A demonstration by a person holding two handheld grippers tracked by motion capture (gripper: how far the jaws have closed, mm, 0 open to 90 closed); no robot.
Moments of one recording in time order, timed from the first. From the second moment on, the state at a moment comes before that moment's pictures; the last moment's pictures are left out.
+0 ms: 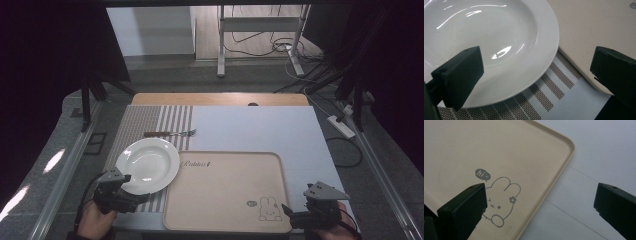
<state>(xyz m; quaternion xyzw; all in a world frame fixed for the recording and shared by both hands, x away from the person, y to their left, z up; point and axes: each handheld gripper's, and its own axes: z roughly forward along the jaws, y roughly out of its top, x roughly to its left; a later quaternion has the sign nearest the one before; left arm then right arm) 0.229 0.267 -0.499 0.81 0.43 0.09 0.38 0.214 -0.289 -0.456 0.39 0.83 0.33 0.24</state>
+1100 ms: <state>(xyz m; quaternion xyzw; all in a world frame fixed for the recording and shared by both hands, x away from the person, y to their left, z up) 0.315 0.227 -0.501 0.84 0.40 0.07 0.36 0.214 -0.288 -0.457 0.38 0.83 0.32 0.24</state>
